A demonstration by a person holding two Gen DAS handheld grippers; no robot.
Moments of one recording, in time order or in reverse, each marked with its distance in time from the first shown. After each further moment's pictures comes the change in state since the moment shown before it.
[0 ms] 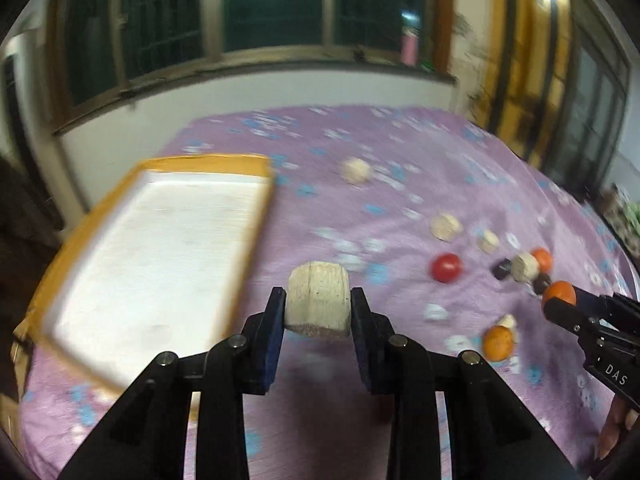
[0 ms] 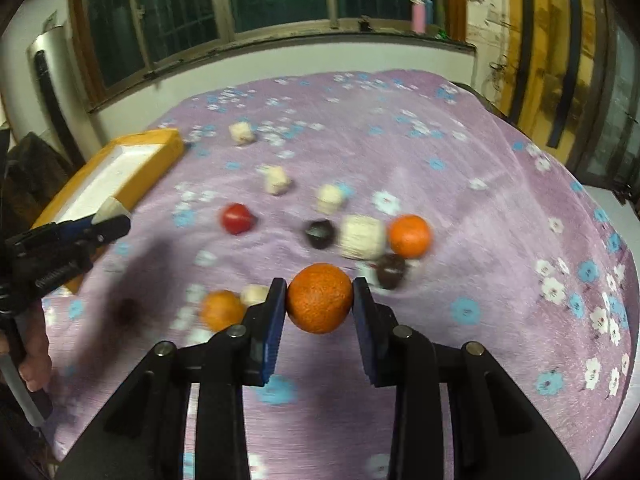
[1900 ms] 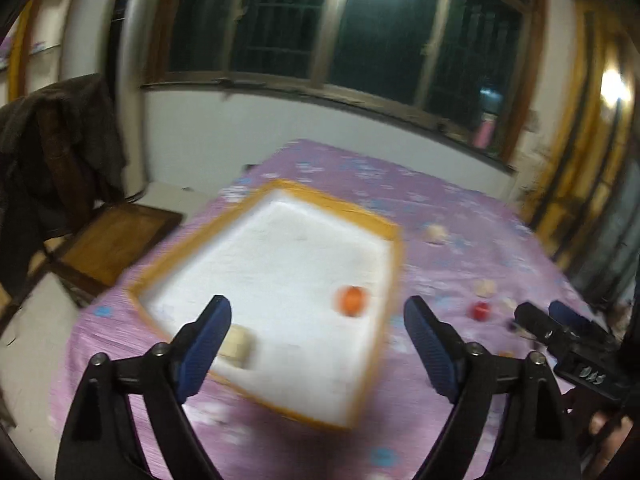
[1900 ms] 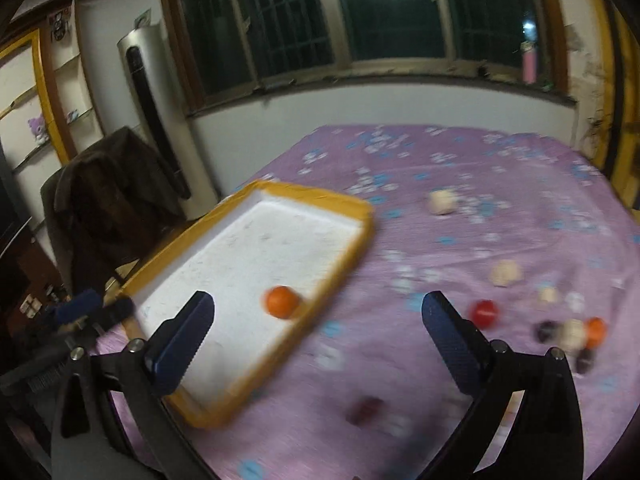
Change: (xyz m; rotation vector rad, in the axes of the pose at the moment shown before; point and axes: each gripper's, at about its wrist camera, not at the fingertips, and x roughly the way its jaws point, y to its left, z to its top) left arm -0.096 0.071 -0.036 -0.277 -0.131 0.059; right arm -0.019 0.144 0.041 -0.111 -0.128 0.253
